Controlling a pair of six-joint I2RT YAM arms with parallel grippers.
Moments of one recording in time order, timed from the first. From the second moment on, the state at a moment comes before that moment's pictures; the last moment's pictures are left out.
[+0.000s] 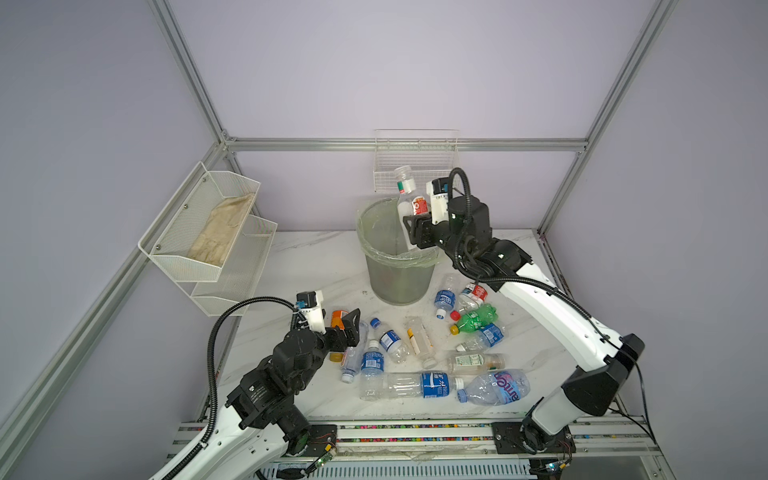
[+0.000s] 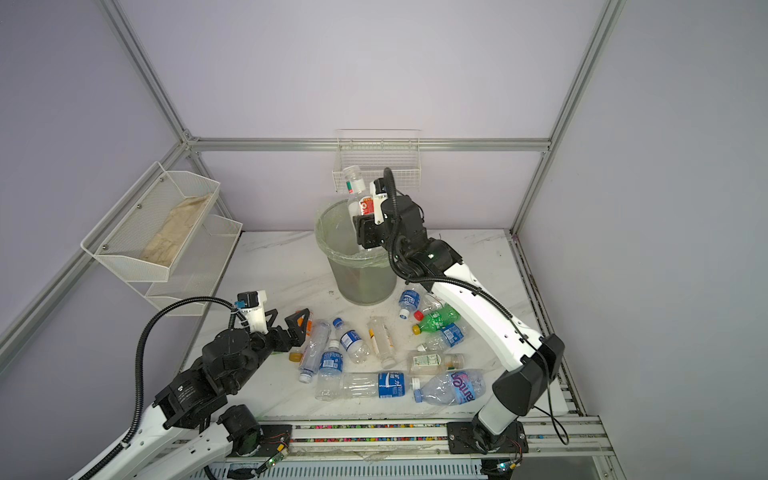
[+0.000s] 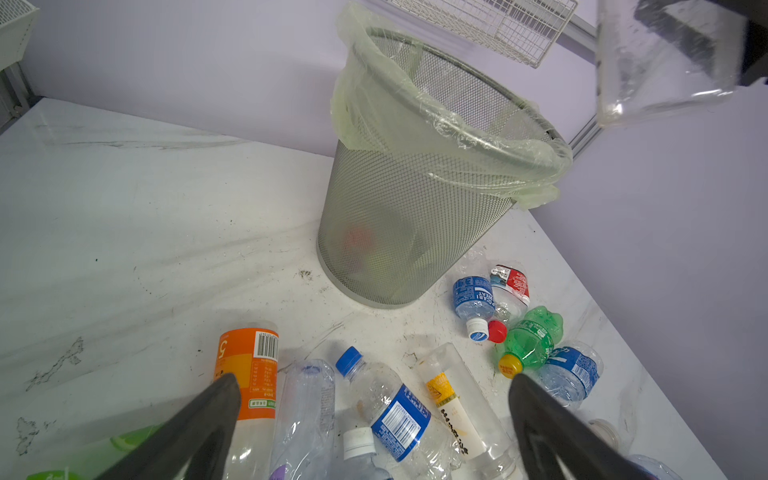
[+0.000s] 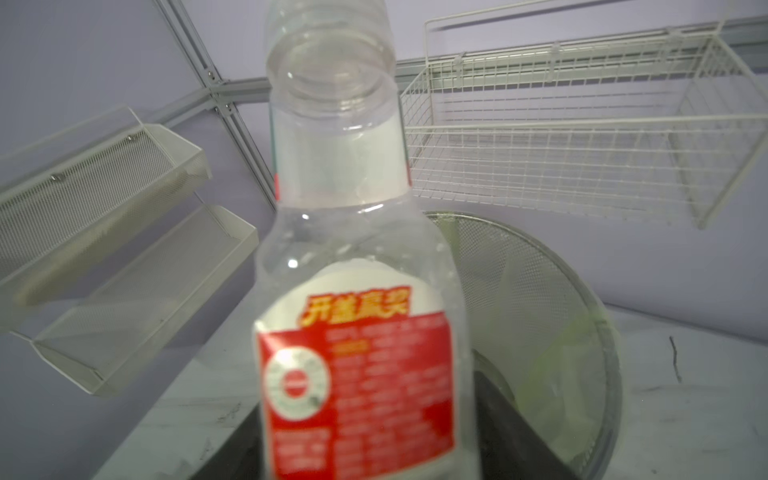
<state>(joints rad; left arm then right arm) -0.74 0.54 0.67 -0.45 -0.41 -0.52 0.72 1.67 1.83 -0.45 0.15 0.26</state>
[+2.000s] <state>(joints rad) -1.20 1.18 0.78 -0.53 -0.07 -0.22 0.72 1.01 1.23 -0.46 -0.10 0.30</state>
